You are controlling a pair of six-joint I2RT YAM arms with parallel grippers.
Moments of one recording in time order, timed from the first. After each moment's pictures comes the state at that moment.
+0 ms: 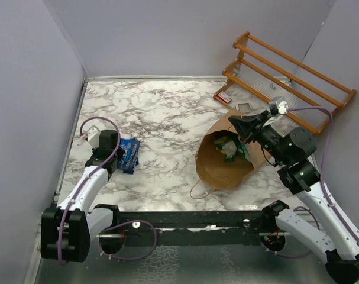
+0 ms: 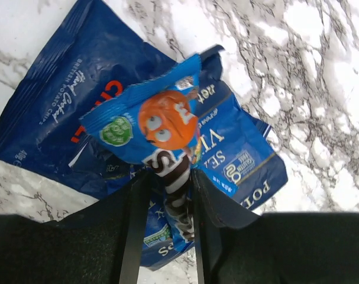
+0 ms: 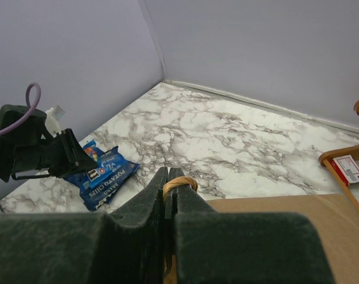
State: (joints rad) left arm -0.12 1.04 0.53 -0.26 -0.37 -0.79; right arm 0.46 0.72 0.82 0.05 -0.23 0.23
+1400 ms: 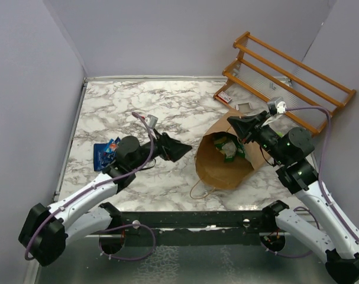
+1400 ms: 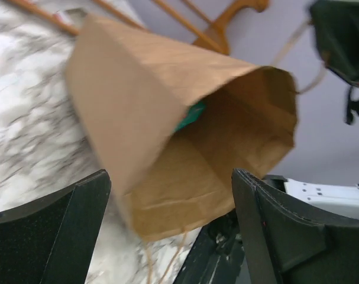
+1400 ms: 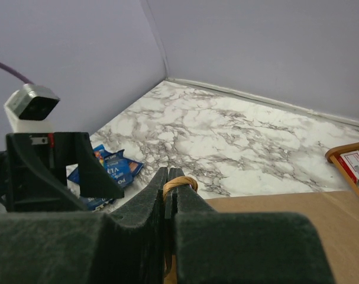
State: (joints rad) left arm -0.58 0.96 0.53 0.38 0.37 -0.75; right arm 0.46 0.73 0.80 0.07 -0.23 0.25
